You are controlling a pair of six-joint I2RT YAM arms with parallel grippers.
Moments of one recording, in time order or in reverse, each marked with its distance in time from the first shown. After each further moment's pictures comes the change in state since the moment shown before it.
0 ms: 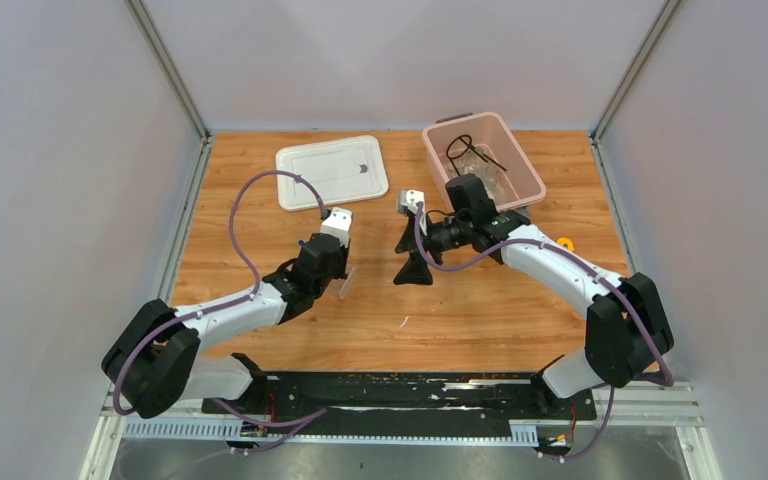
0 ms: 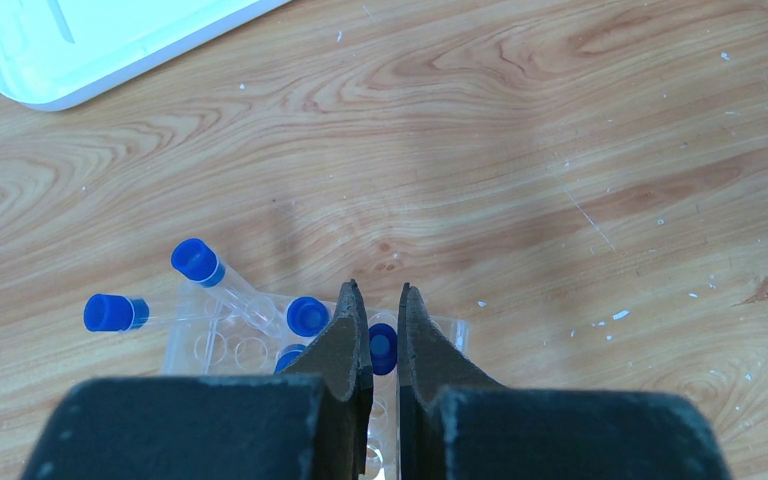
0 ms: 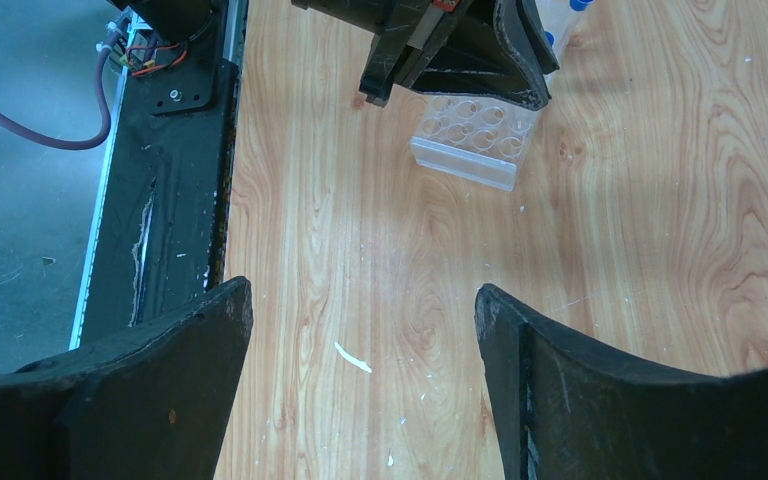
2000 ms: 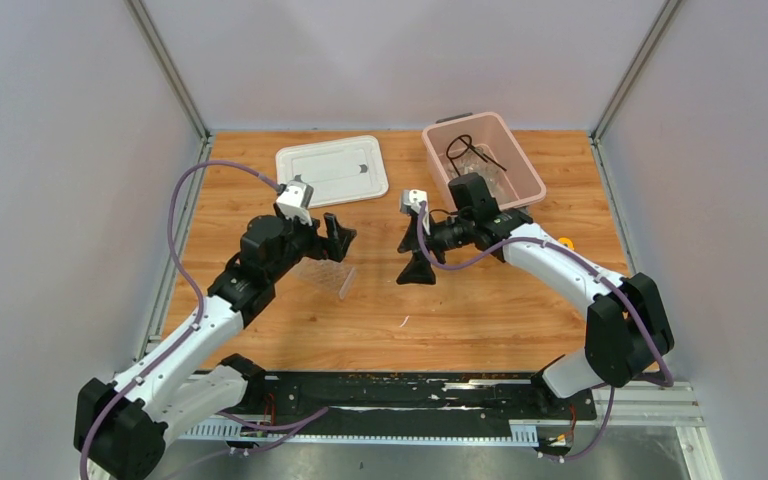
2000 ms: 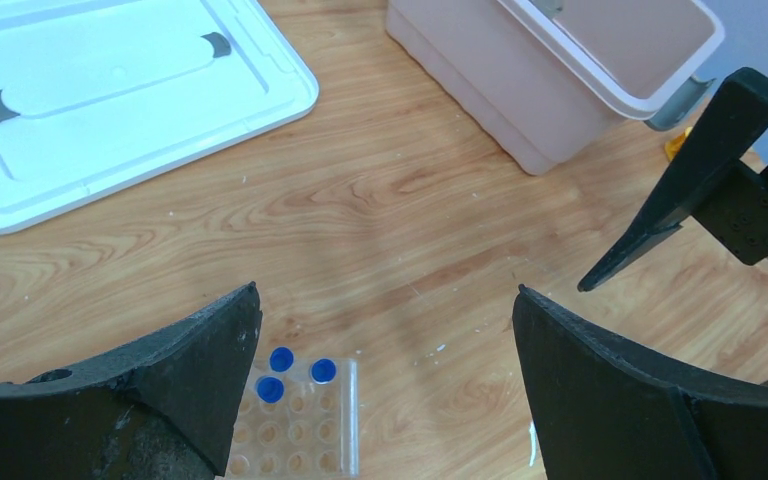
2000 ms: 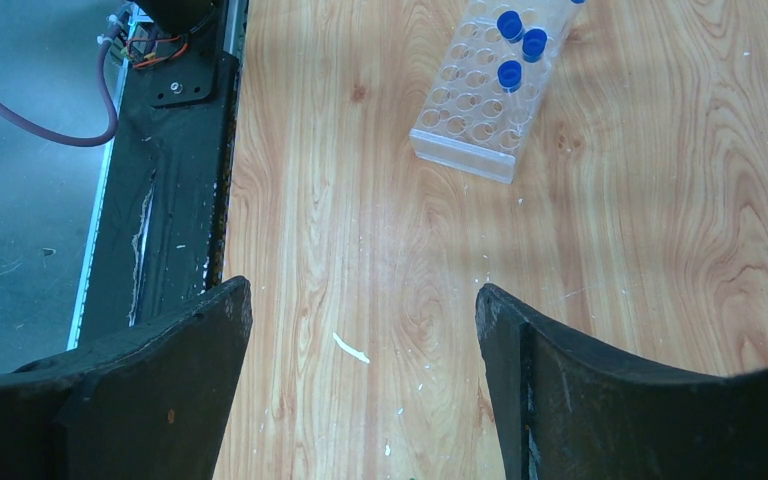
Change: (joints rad) left arm 0.215 -0.344 0.094 -0.159 0.439 -0.113; right arm -0.021 0.000 0.005 -0.032 -0.017 -0.034
